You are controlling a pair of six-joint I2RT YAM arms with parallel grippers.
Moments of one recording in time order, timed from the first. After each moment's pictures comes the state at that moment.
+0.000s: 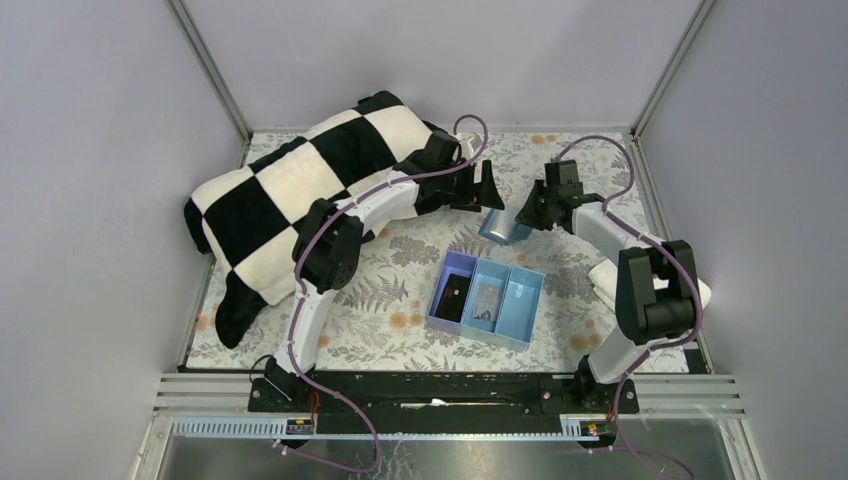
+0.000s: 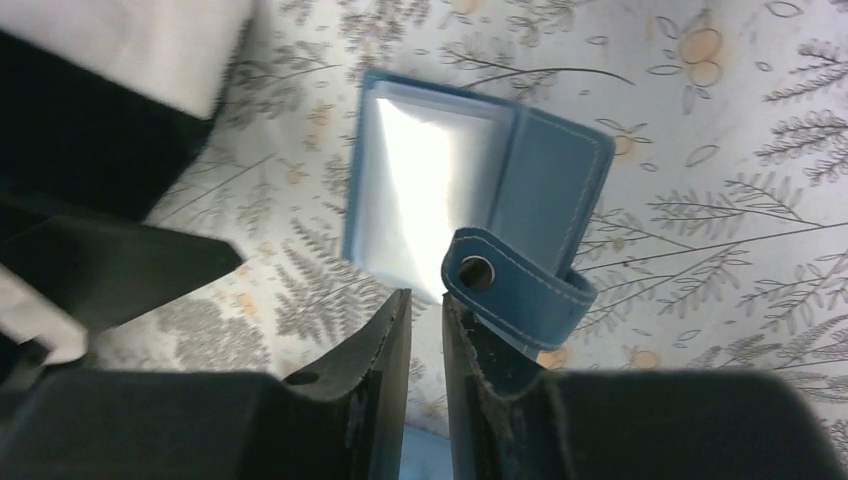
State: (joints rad) left arm -0.61 2.27 1.89 -0.29 0.61 -0.58; right arm 0.18 1.64 1.06 -0.27 -0.11 0.63
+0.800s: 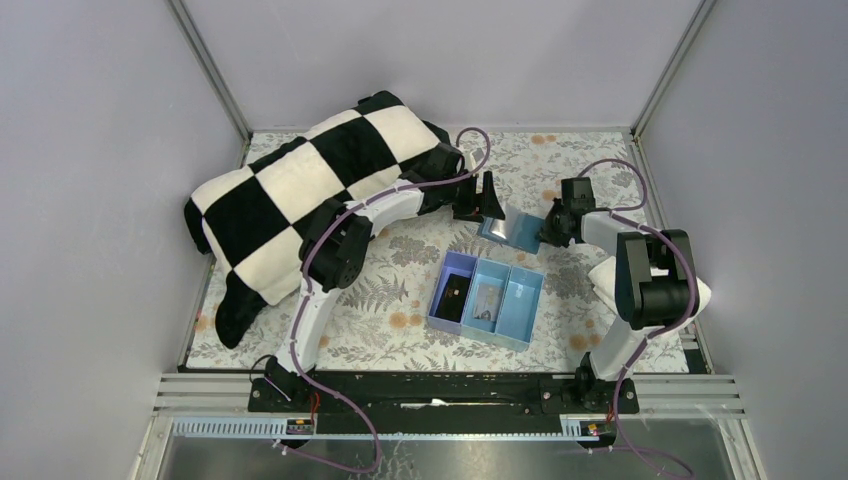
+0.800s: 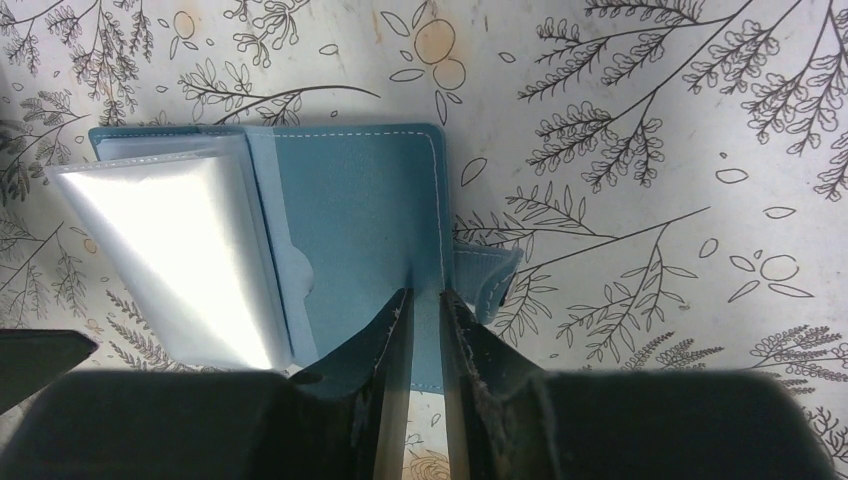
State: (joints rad) left arm -0.62 2.31 1.84 -0.21 0.63 -0.62; right arm 0.06 1.74 0.95 -0.20 -0.05 0.59
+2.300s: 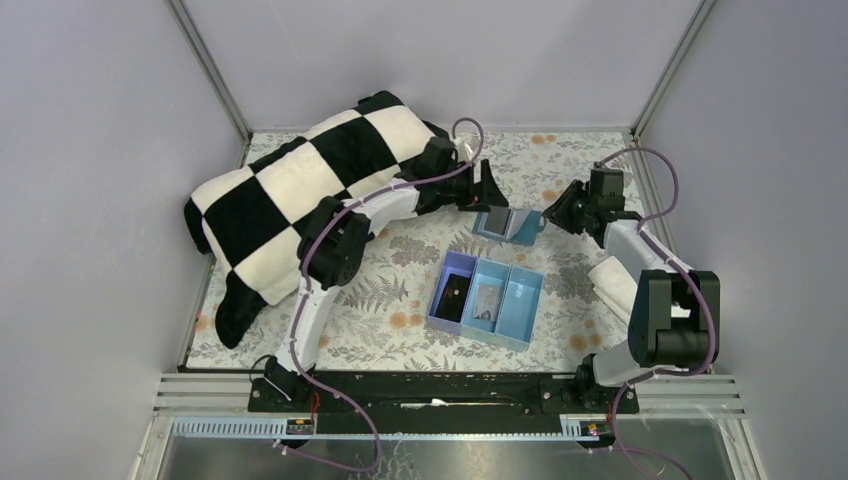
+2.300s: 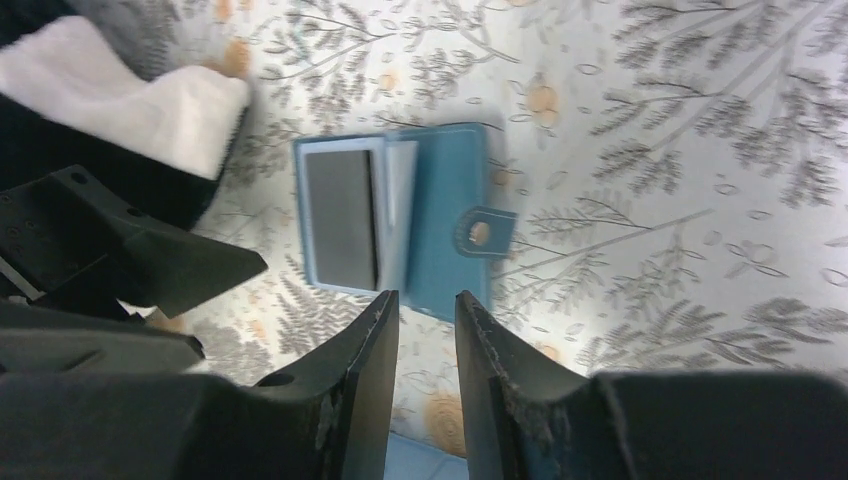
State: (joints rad) left arm -0.61 2.36 1.83 0.02 0.77 -0.77; right arm -0.02 1.50 0.90 -0.18 -0.20 0.61
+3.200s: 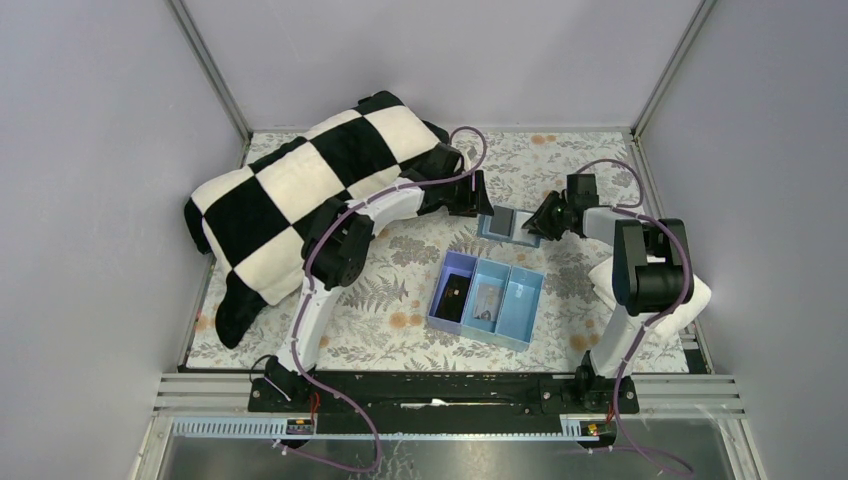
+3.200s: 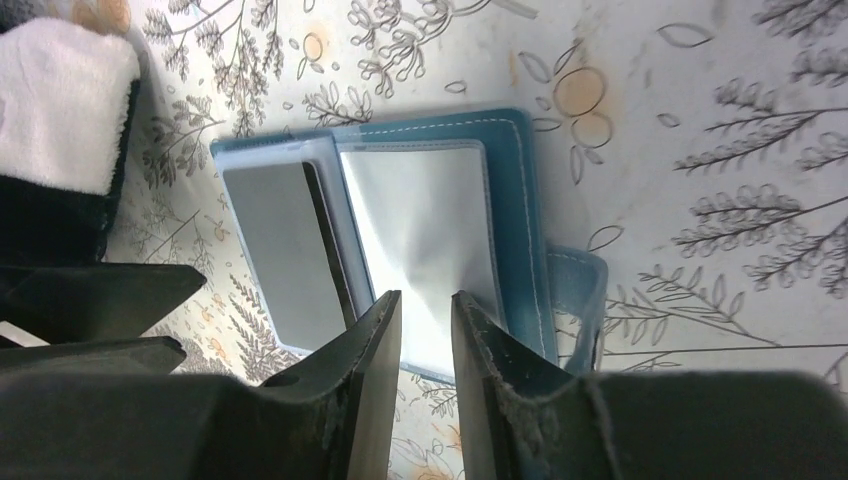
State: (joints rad) left arm -0.61 2.35 1.87 -0.26 0.46 -0.60; right arm 0.03 1.84 0.99 -0.09 -0.31 0.66
